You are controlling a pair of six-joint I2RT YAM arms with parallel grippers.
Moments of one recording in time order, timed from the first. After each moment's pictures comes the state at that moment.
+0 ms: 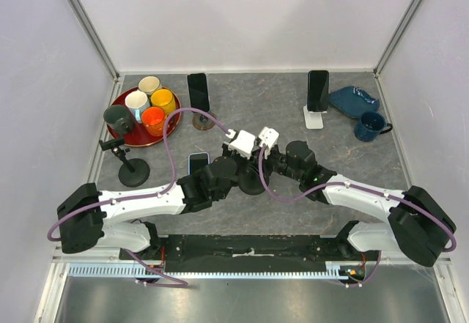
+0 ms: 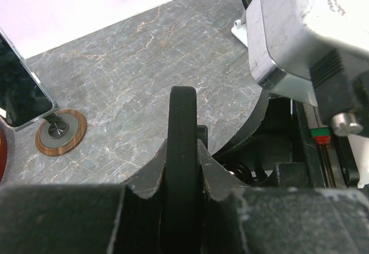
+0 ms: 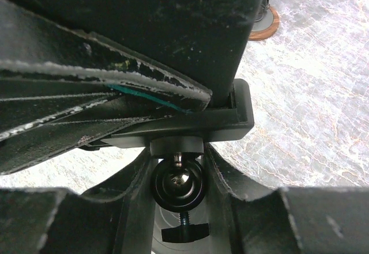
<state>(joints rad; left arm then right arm) -1.16 1.28 0.74 0.38 -0.69 -0.01 0.76 1.26 0.57 0.45 -0.22 -0.04</state>
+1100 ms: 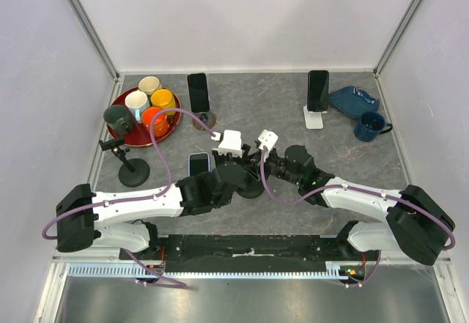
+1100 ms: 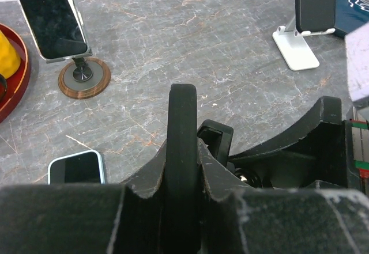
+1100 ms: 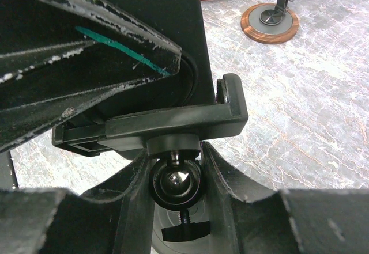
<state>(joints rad) -1.24 1.25 0.82 0.10 -1.01 -0.35 0.79 1.27 0.53 0.53 -0.21 0.03</state>
